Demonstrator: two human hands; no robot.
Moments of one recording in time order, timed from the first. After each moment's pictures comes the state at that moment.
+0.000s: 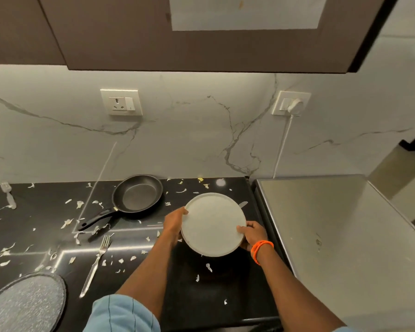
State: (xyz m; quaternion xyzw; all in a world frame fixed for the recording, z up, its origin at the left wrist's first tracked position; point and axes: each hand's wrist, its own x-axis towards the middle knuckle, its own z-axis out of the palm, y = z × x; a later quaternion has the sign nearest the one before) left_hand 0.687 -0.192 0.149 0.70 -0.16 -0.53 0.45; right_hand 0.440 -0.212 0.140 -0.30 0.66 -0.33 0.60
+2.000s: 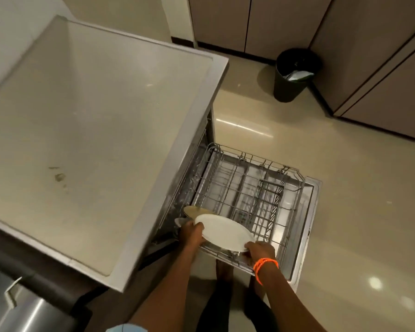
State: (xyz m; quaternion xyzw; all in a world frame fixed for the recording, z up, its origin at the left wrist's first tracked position) left_hand 0.126 -0.022 -0.151 0.67 -0.49 -0.55 -0.08; right_hand 0.037 0.149 -0.156 0.34 0.71 -0.44 0.43
